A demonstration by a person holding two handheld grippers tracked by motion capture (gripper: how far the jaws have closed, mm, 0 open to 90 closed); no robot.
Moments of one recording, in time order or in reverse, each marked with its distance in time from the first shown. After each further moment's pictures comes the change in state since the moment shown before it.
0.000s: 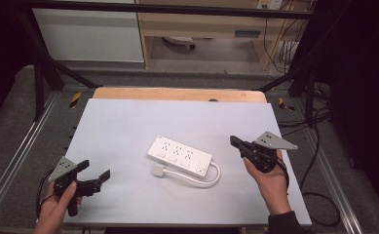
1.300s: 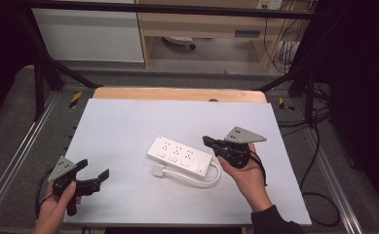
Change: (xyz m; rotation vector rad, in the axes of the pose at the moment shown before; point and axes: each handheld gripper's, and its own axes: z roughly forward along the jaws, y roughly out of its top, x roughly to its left) left arm 0.001 0.001 -0.003 -0.009 0.023 0.014; right arm 0.044 0.021 0.046 0.049 0.151 -0.067
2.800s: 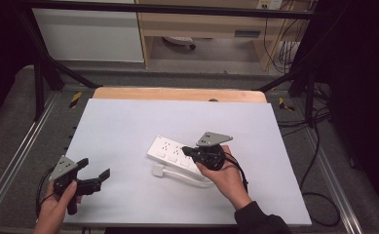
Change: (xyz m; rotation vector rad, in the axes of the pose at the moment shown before) left arm -0.001 0.003 0.001 0.000 -0.005 0.021; right arm 0.025 -0.016 0.059 0.160 0.103 -0.026
